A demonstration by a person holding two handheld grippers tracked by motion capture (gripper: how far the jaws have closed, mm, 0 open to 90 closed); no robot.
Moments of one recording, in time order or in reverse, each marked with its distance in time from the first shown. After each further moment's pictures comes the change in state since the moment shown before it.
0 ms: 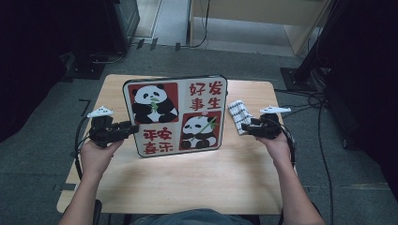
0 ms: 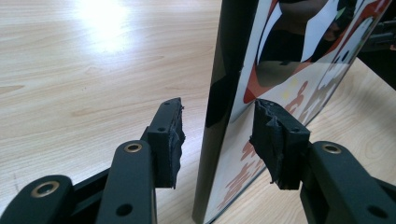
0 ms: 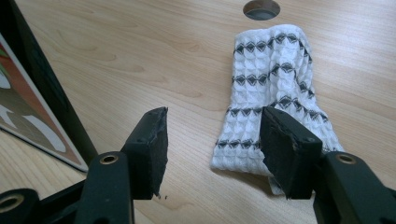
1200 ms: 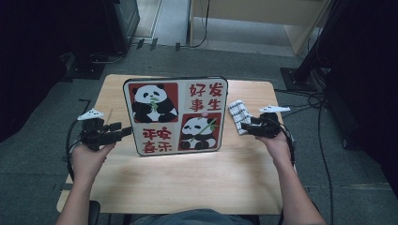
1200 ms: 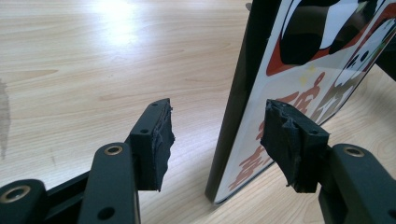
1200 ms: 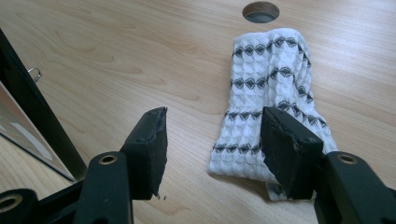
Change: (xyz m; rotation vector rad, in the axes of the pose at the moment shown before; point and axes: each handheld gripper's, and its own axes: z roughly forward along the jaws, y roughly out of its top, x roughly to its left) left arm 0.012 -0.010 -0.019 -0.006 0.049 -0.034; right arm -0.001 0.002 0.003 -0.001 -0.003 -0.012
